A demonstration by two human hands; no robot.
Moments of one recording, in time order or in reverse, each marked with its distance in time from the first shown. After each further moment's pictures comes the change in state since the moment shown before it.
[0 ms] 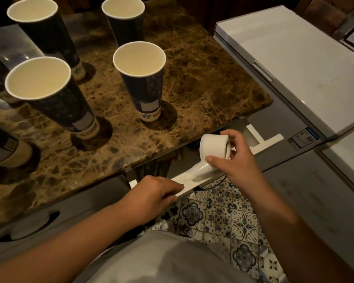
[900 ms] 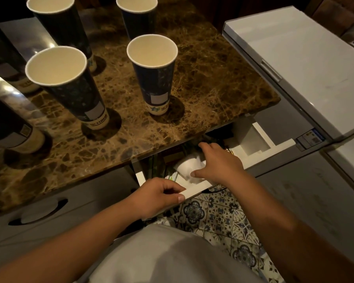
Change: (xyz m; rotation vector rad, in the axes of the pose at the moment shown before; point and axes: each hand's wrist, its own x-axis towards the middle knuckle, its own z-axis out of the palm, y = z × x) left_hand -0.012 -0.003 0.020 -0.568 -0.127 -0.472; right_hand 0.021 0.014 0.040 -1.084 -0.366 -0.053
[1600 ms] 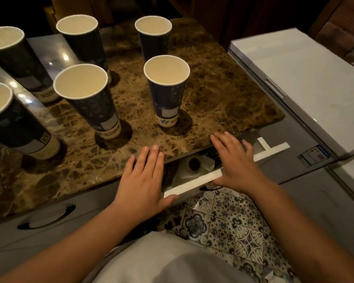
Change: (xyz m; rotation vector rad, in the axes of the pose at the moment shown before) left_hand -0.019 0.011 -0.029 1.168 0.543 0.058; right_hand -0.007 0.021 -0.028 -0.200 0.291 -0.256
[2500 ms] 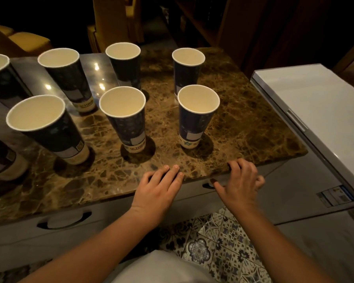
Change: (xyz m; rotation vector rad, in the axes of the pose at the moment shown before) left_hand 0.015 -0.021 0.023 0.033 0.290 0.066; right_hand 0.038 -0.028 0.047 0.084 0.489 0.228
